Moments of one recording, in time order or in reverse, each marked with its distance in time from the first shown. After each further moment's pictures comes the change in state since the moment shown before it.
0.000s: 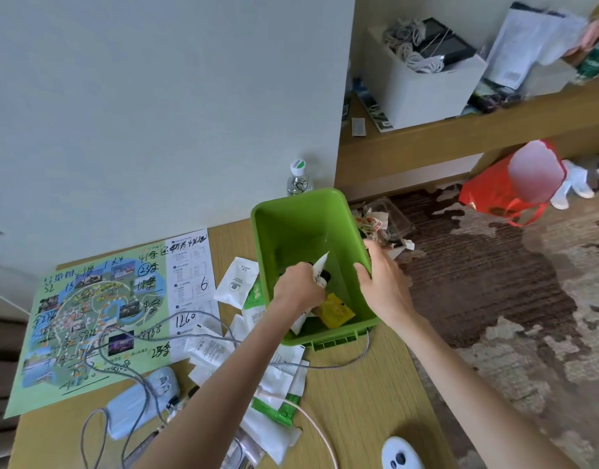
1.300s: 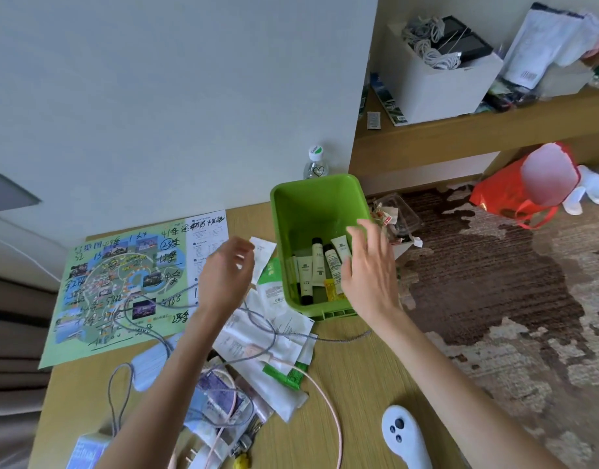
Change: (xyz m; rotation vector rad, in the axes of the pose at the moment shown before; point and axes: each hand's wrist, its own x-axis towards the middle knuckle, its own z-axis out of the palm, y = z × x) left_hand -0.065 -0.109 -0.051 -0.188 0.637 0.182; right_hand -0.039 -0.057 0.002 -0.239 0.130 -0.195
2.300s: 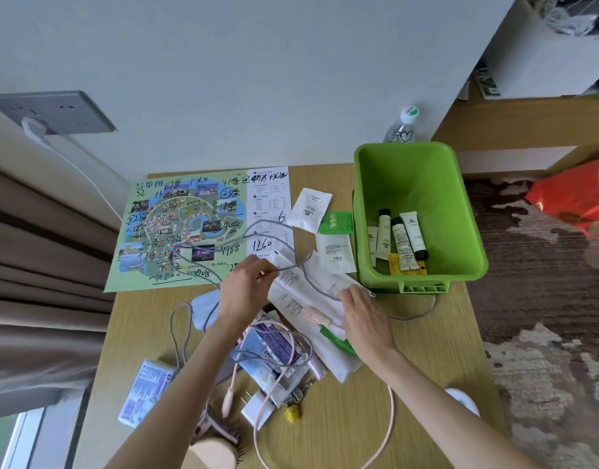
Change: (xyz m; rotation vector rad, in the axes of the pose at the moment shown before) left_hand -0.073 -0.130 -0.024 0.115 -0.042 -0.027; right_hand -0.111 -0.074 0.100 -0.150 -0.576 -0.221
